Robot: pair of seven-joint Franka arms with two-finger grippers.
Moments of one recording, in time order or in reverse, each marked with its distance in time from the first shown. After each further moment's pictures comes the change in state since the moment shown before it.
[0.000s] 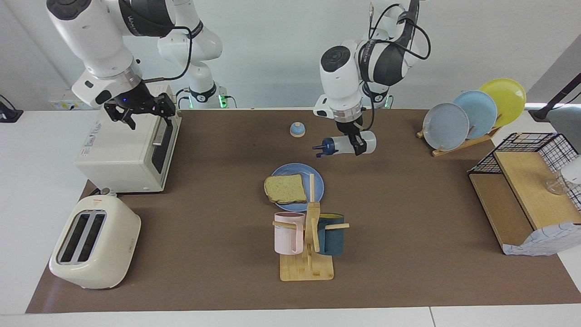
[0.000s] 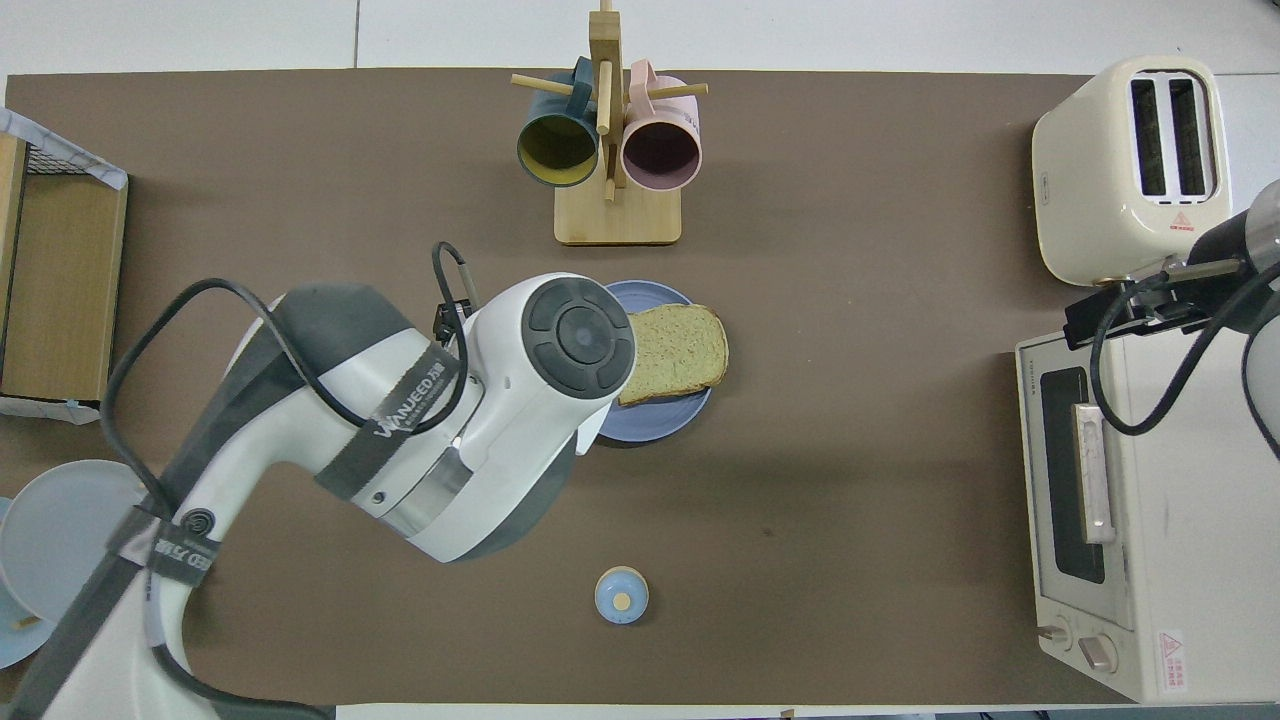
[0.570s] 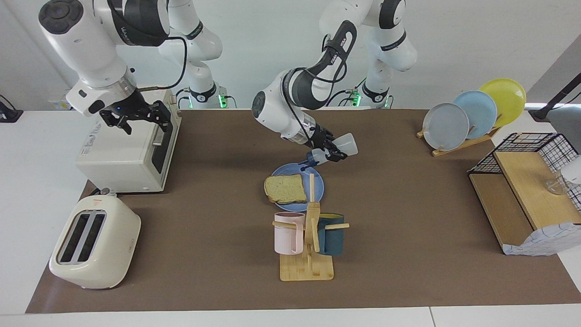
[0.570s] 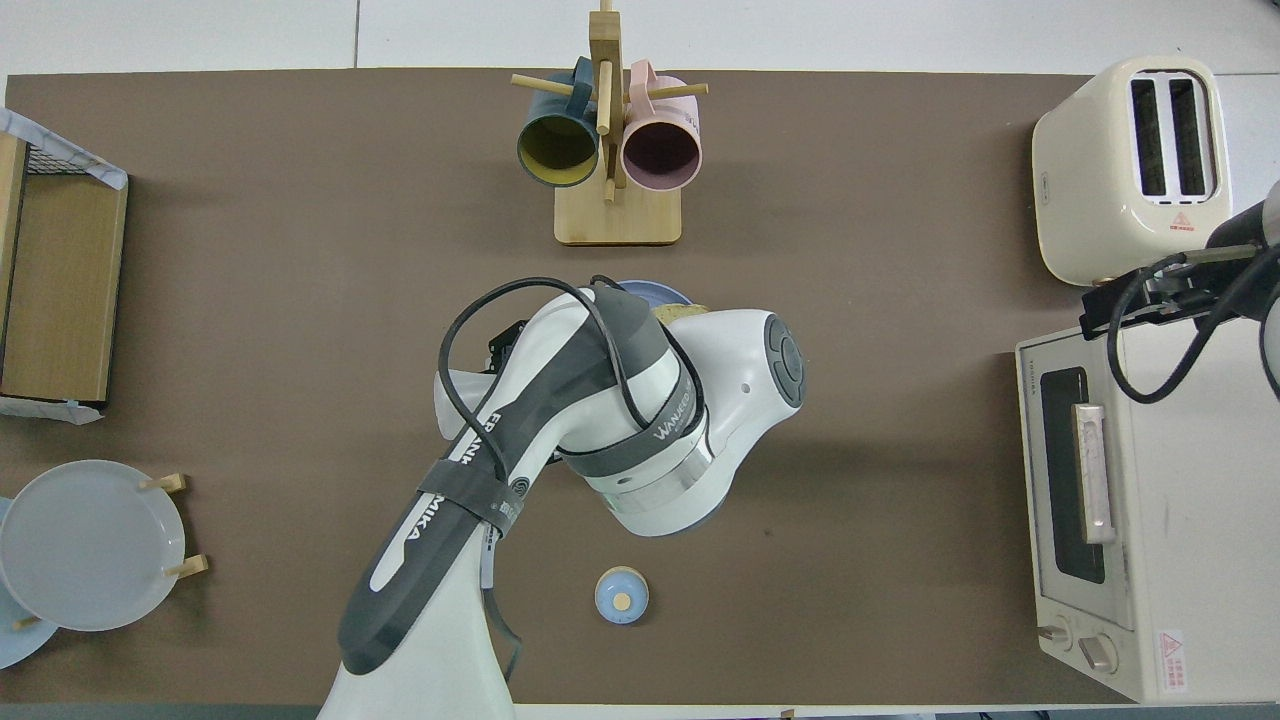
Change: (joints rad) left arm -0.075 0.225 0.002 0.181 0.105 -0.209 -0.017; right arm -0.043 0.023 0.002 0.018 0.000 0.000 0.012
